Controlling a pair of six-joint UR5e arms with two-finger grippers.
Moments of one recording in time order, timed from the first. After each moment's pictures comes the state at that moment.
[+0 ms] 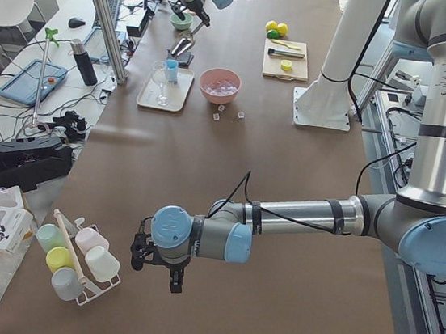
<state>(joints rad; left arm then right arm) -1.61 -1.56 -1.41 -1.76 -2.40 -0.15 0.91 -0.43 1.19 -2.39 2.06 -0.19</state>
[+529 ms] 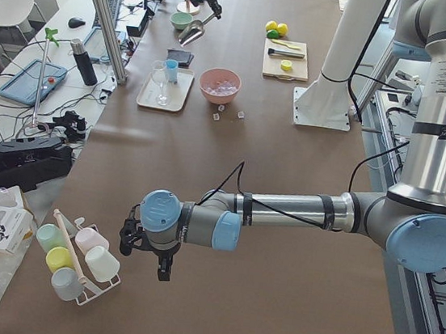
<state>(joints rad) -1.60 -1.61 -1.42 -1.75 -2.40 -0.15 0.96 -0.70 1.59 -2.41 2.13 -0.09</state>
